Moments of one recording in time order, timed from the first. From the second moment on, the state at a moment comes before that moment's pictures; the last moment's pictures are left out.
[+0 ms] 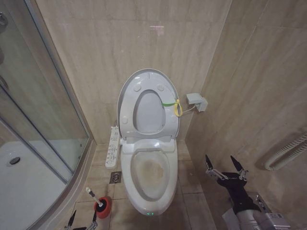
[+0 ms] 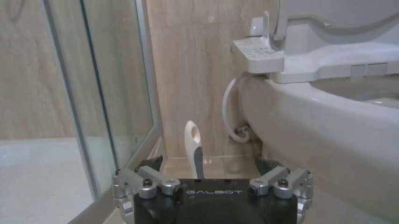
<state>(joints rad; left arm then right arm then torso) 1.59 -1.50 -0.77 -1.38 -0.12 -0.61 0.19 -1.85 1.50 0.76 2.43 0.26 -0.01 -0.03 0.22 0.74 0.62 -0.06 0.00</state>
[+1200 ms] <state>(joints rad) 1.31 -1.39 -0.74 -1.05 -0.16 -0.66 0.27 -1.85 1.50 0.76 2.43 0.26 -0.01 -0.03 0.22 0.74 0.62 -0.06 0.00</state>
